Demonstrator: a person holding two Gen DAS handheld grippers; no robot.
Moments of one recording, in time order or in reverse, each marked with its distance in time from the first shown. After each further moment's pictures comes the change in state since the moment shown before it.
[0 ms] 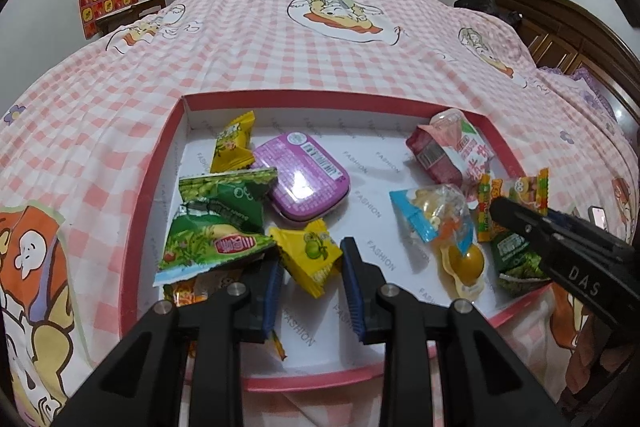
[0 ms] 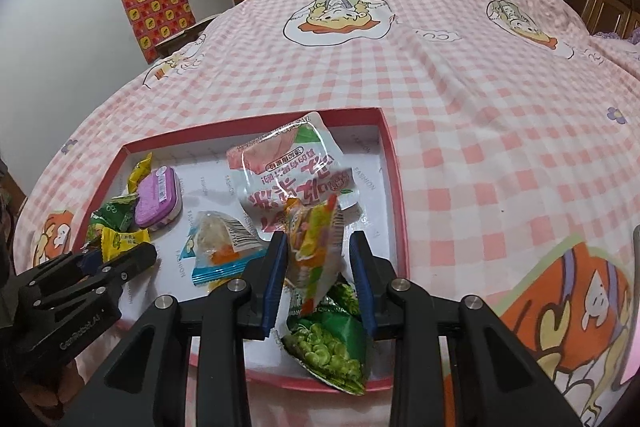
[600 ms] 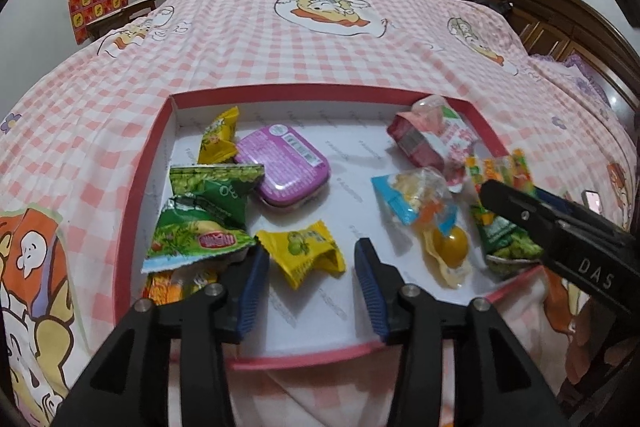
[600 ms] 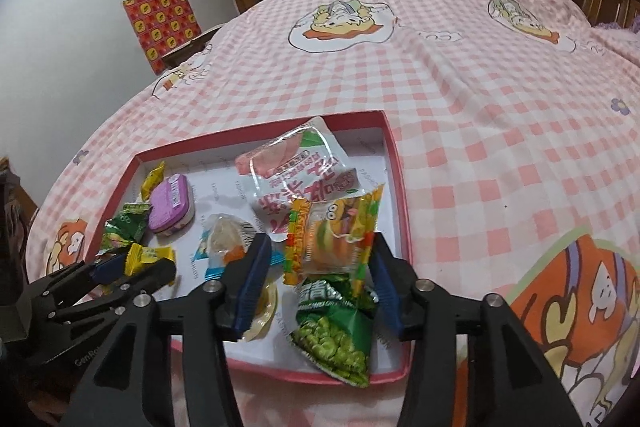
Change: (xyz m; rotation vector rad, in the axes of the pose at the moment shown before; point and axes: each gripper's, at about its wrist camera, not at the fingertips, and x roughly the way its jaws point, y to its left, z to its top) left arm -0.009 -0.011 -0.004 0.040 0.019 -0.018; right arm -0.013 -0.001 -0.002 0.028 -0.024 0.048
